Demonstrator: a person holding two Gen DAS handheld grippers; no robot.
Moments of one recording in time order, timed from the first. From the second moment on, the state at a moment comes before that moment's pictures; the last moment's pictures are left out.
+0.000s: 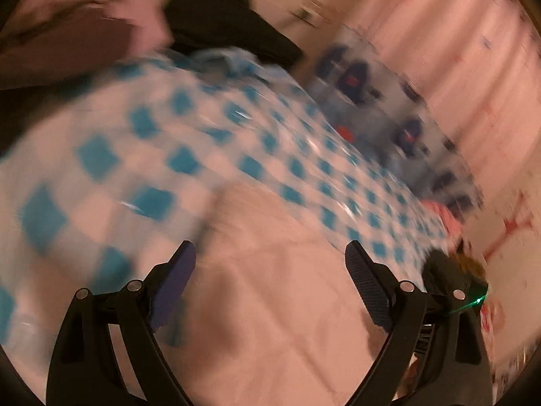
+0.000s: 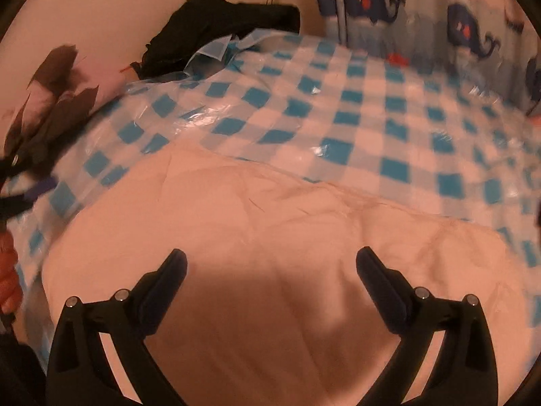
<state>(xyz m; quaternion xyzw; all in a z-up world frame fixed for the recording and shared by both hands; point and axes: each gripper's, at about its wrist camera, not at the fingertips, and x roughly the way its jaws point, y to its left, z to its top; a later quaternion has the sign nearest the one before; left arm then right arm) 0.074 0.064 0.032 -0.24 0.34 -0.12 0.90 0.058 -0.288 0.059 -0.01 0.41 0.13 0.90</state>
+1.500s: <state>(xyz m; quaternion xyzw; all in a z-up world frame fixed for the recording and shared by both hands) -0.011 0.028 -0.005 -0.22 0.40 -0.17 0.87 -0.118 -0.317 0.064 0.14 0.43 0.28 0.84</state>
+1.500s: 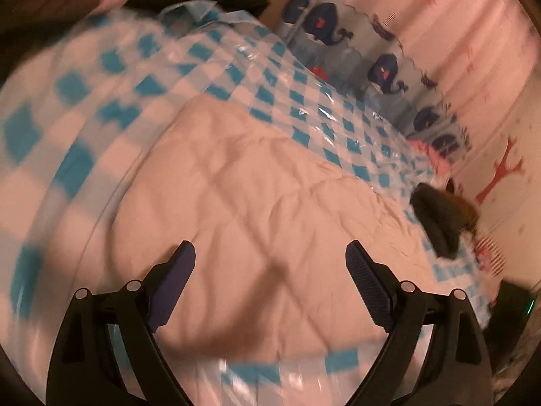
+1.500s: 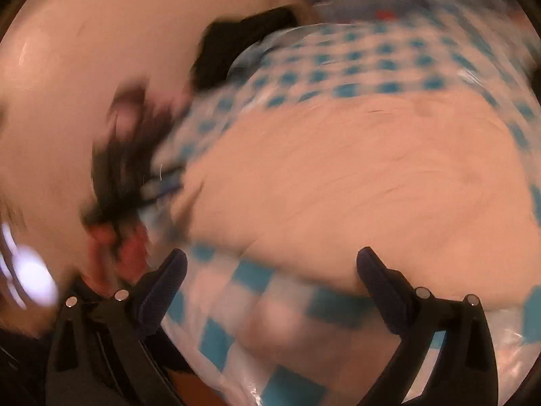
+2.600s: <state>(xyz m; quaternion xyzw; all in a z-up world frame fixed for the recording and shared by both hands) -0.007 0.039 -0.081 -0.44 0.46 -0.19 0.75 -0.045 -0.257 0.034 0.39 0.43 0.33 0.74</state>
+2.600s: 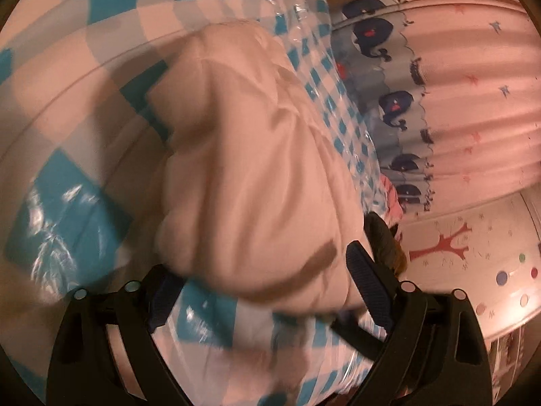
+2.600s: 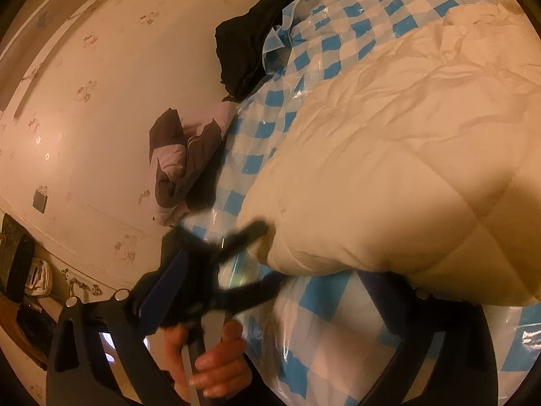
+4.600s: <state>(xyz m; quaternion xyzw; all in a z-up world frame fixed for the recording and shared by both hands) -0.134 0.064 -0.051 -0.32 0.48 -0.18 0.80 -0.268 -0.503 0.105 0.20 0.45 0.01 0.87</state>
